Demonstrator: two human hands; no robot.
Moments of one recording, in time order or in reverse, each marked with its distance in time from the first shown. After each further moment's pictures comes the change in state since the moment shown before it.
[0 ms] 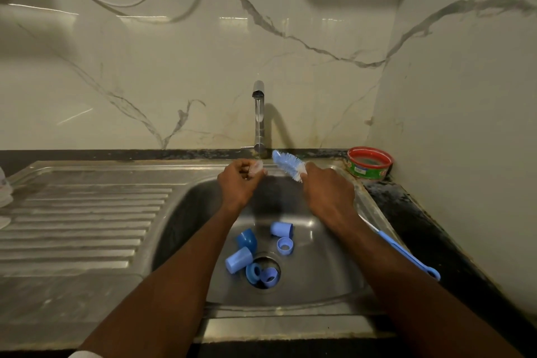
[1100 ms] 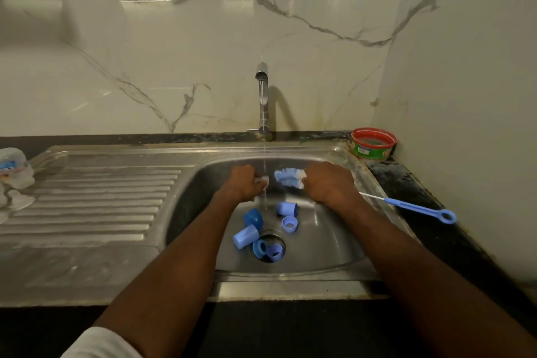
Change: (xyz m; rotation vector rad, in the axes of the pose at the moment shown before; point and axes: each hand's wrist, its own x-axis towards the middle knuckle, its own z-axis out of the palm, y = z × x) left_hand -0.025 0.002 -0.023 0.543 -0.514 -0.025; right_hand -0.014 -0.004 -0.004 -0.144 -0.306 -0.045
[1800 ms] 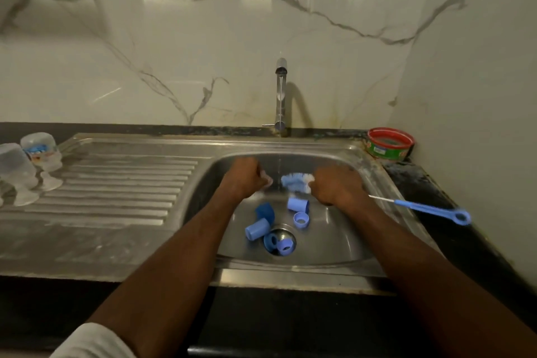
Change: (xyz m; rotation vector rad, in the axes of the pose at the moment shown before) left_hand -0.019 -0.009 -0.022 0.060 0.140 0.016; right_hand -0.013 -0.015 -0.008 0.024 -0.084 -0.047
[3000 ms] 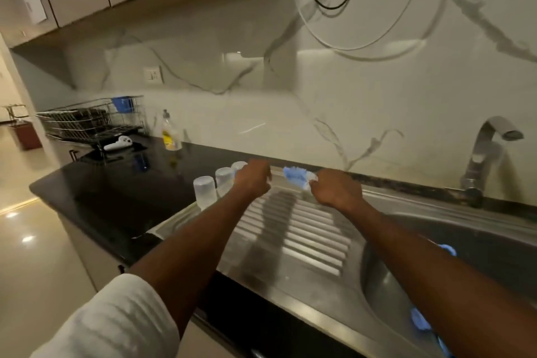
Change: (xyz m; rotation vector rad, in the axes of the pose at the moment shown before) left_hand -0.071 -0.246 -0.259 0.464 0.149 -0.411; right_hand 0.075 -0.339 -0.036 0.364 -0.021 -0.428
